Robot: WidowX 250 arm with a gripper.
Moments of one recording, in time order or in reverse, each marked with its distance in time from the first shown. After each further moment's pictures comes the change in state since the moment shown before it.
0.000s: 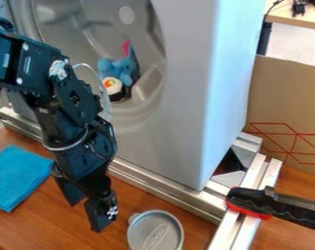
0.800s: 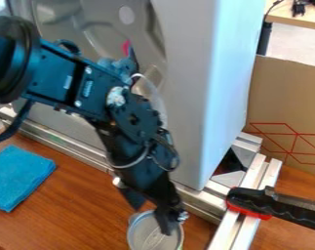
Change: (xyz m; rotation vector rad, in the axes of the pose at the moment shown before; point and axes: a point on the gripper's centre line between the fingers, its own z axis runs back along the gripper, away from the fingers) arm 0.052 -0.054 -0.015 -0.068 -0.185 0.022
